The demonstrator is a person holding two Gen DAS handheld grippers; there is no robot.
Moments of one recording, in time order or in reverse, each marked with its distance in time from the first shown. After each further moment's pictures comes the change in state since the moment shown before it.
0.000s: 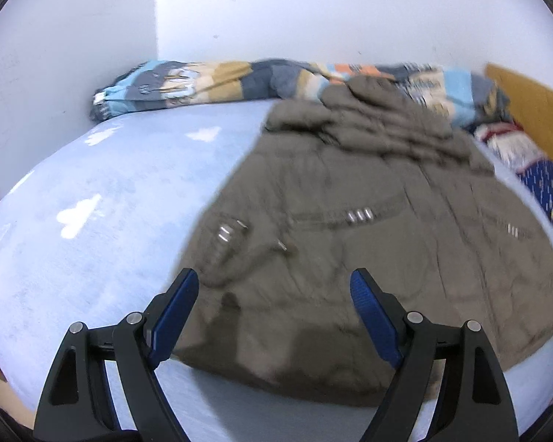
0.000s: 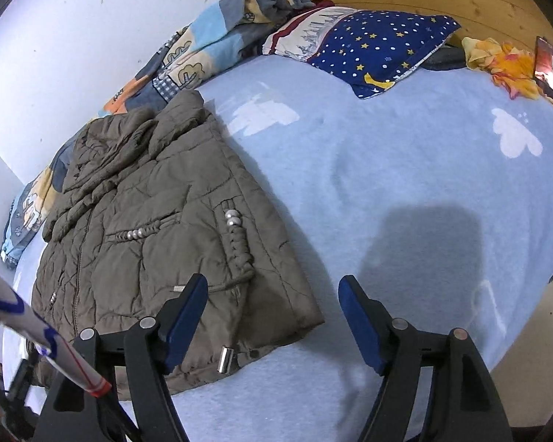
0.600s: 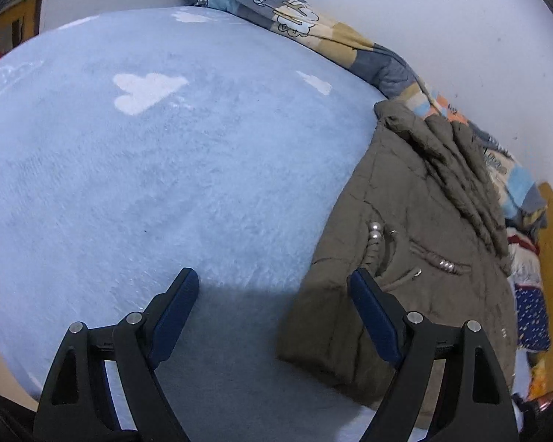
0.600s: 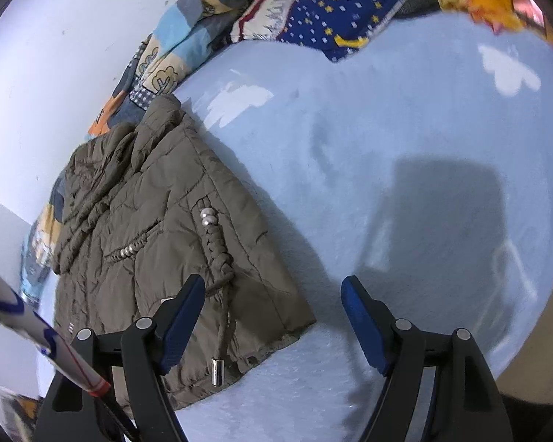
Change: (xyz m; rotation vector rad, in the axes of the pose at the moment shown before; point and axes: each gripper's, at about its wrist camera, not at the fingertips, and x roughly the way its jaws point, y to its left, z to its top) left arm 0.033 0.120 -0.021 -0.522 0.189 -0.052; right arm 0.022 -0.029 -0.001 0.208 0.072 0.077
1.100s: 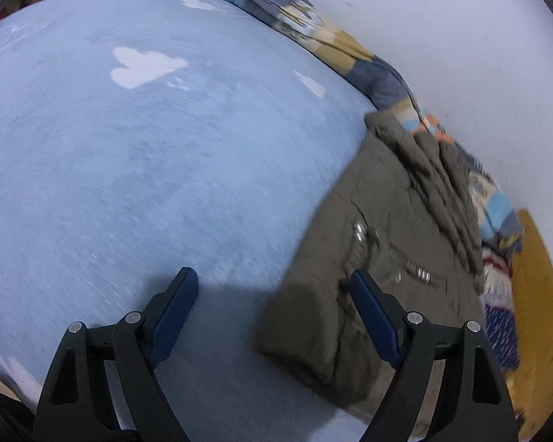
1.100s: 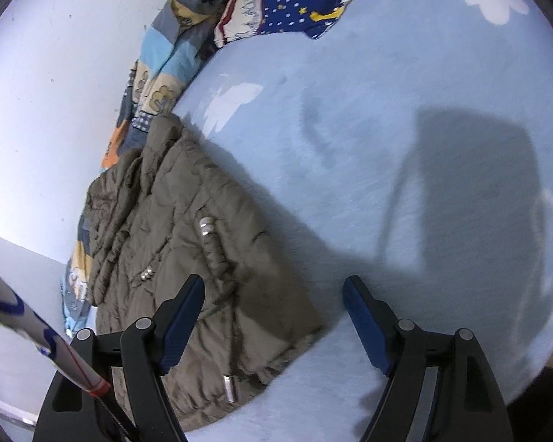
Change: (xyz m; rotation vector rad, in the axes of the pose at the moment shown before) left arm 0.003 0.002 -0.009 -0.066 0.007 -0.086; right arm 0.017 -0.016 -0.003 0.166 0.010 0.159
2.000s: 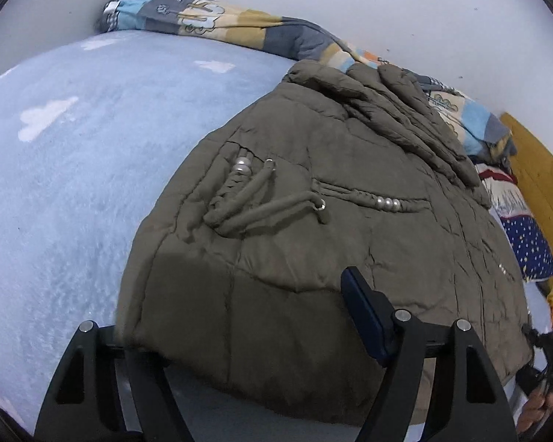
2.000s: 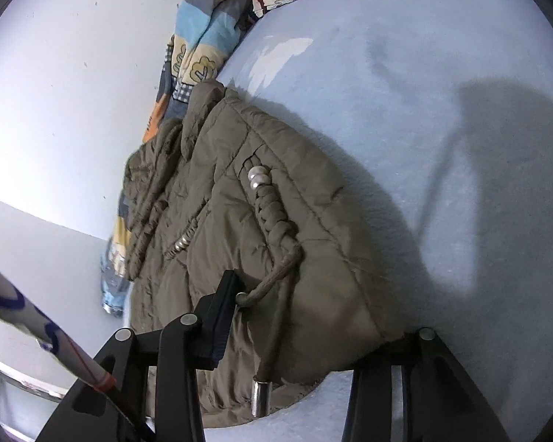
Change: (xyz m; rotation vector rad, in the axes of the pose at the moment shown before) left arm 0.031 -0.073 -0.030 0.335 -0.001 -0.009; right arm 0.037 0.004 -0.015 -0.005 0.087 0.211
